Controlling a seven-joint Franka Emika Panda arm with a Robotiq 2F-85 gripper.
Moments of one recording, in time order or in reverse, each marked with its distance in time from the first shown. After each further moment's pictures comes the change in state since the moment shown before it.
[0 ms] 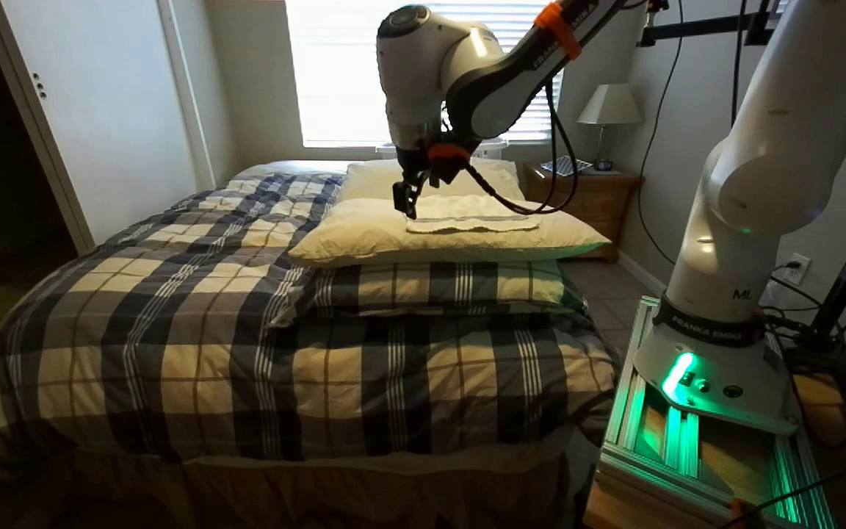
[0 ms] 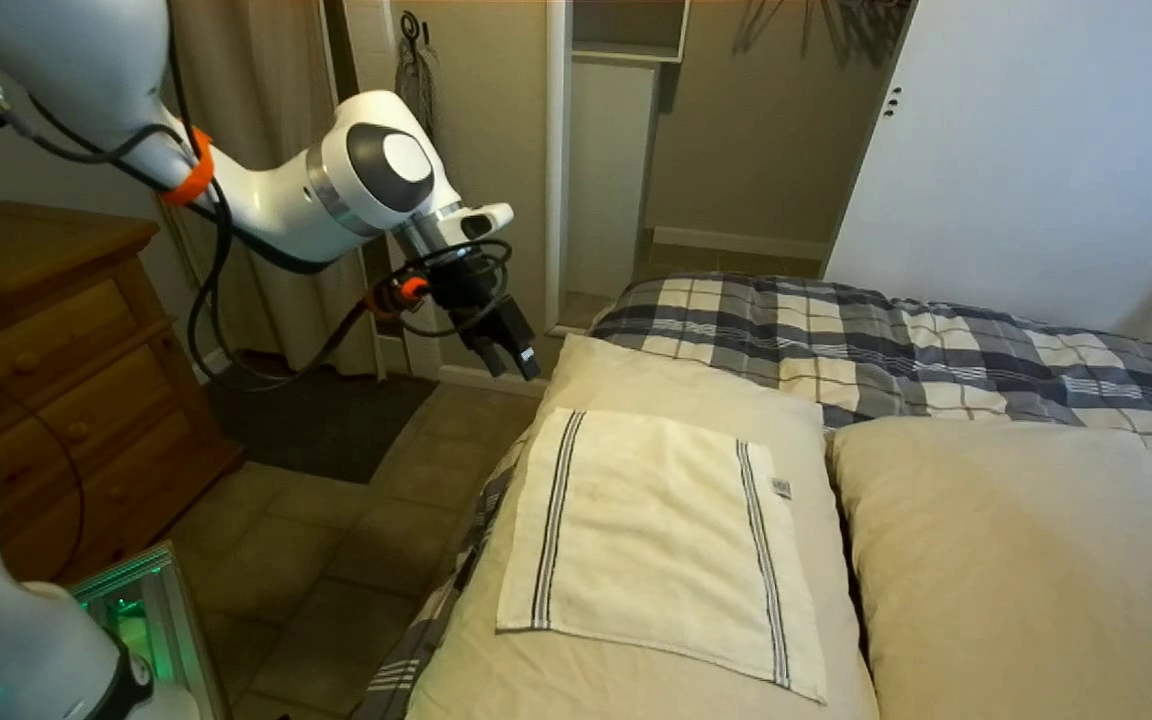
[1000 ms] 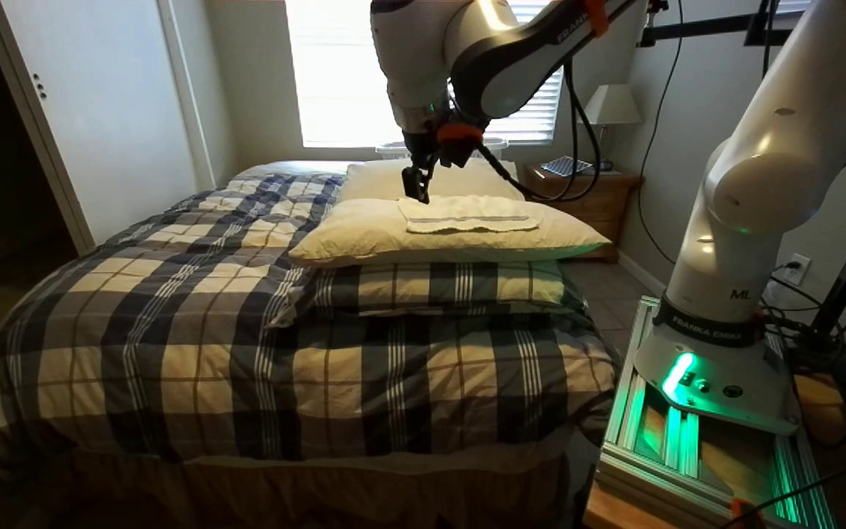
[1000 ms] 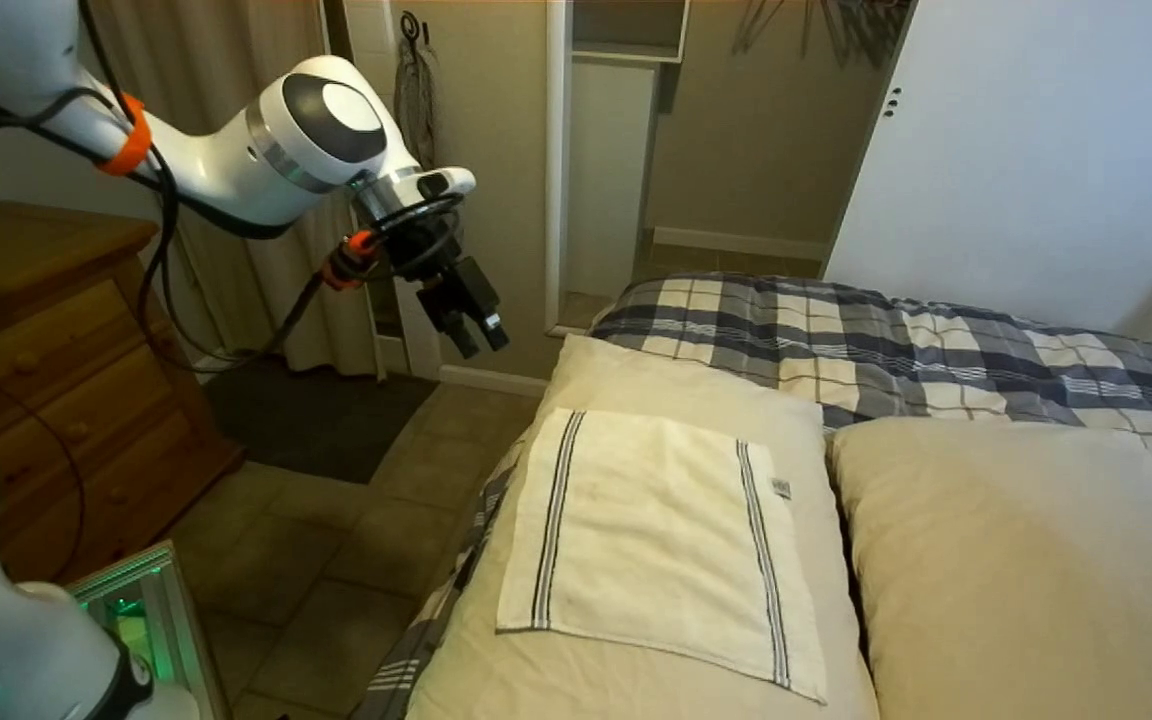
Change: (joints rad) arm -0.045 -0.110 0.153 0.002 0.037 -0.200 -0.025
